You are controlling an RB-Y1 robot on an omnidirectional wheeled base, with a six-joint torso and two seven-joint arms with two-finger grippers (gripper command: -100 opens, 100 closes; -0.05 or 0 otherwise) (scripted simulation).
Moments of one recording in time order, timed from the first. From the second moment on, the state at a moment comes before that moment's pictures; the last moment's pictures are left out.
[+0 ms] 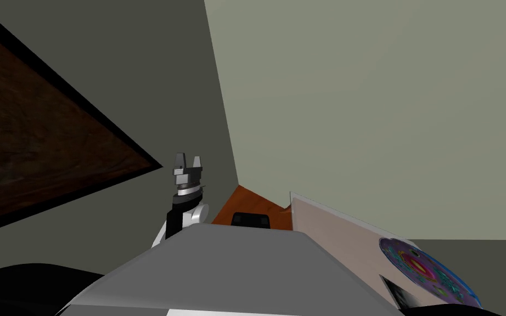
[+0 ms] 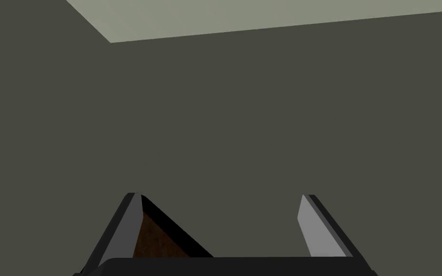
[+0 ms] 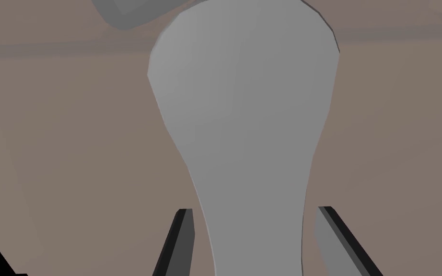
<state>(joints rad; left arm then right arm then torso) 0.54 0.00 0.06 -2.33 0.04 -0.61 -0.17 0.75 -0.58 0.30 -1.07 -0.67 0.29 -0.10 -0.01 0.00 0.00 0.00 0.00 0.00</state>
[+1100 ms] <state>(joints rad) 0.54 0.00 0.06 -2.33 0.04 -0.61 -0.17 0.71 -0.59 0.20 -1.10 -0.81 0.42 0.20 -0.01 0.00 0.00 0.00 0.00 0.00</state>
